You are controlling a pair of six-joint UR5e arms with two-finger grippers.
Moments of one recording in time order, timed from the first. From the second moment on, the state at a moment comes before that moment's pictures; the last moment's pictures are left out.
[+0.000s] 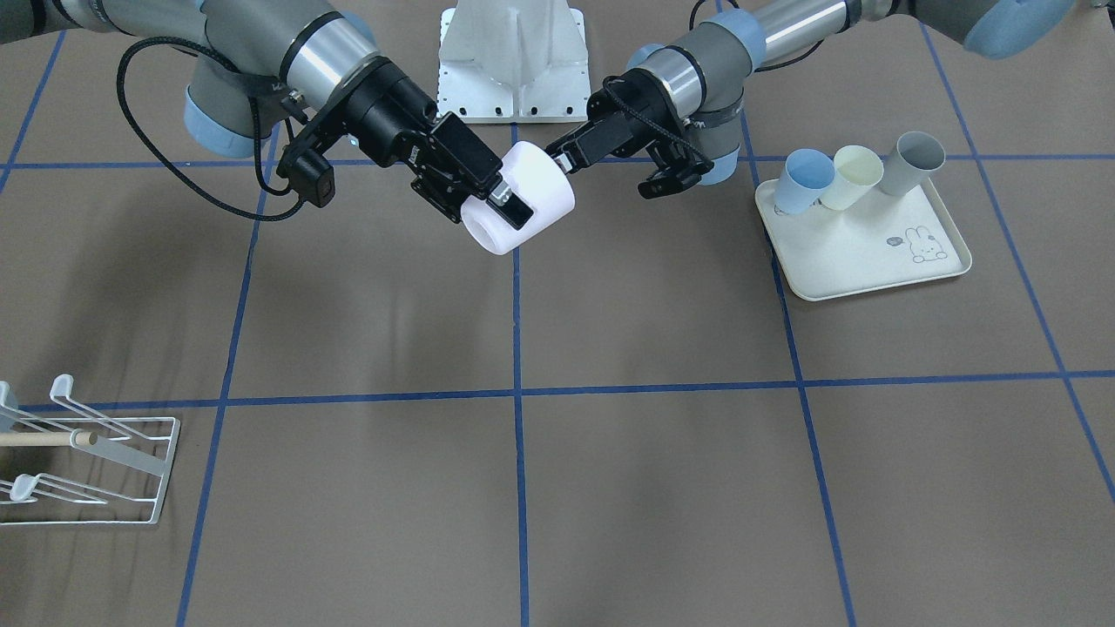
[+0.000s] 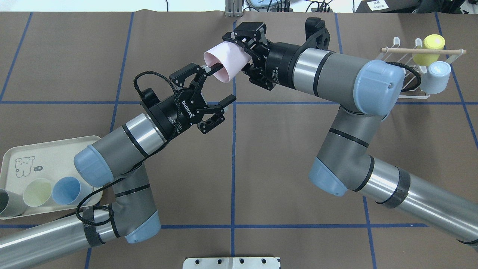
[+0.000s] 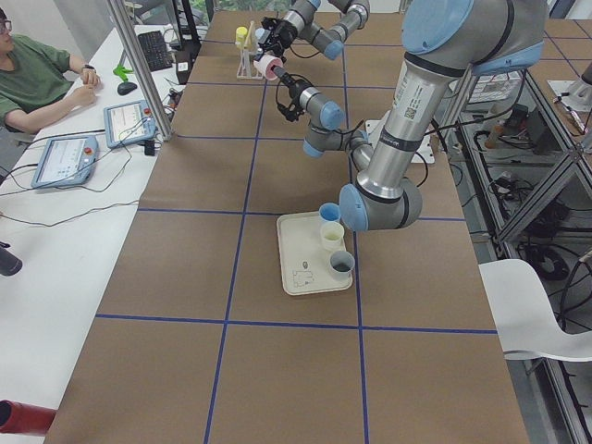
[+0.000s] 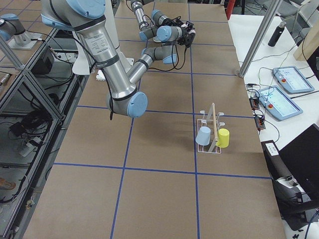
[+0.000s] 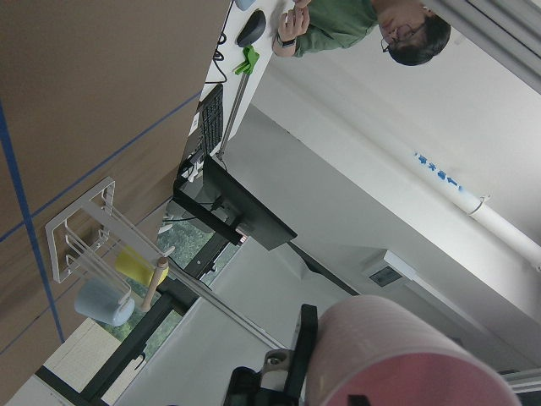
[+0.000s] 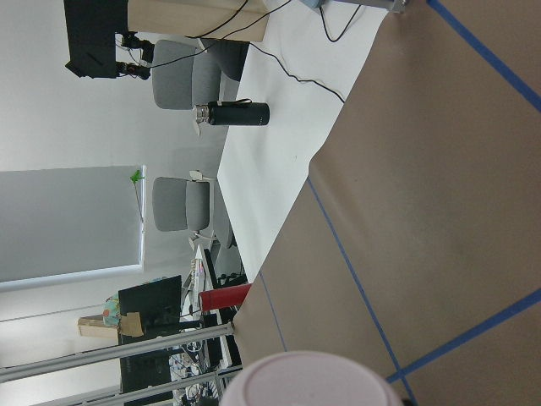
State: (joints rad) left arm -0.43 -2.14 -1.52 -3.26 -1.23 -2.47; right arm 0.65 -0.99 1.73 -0.52 1.59 2.08
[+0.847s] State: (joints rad) left arm -0.51 -2.14 -1.58 -3.02 -1.37 -2.22; right arm 0.93 -1.10 1.73 -0.67 1.55 1.71
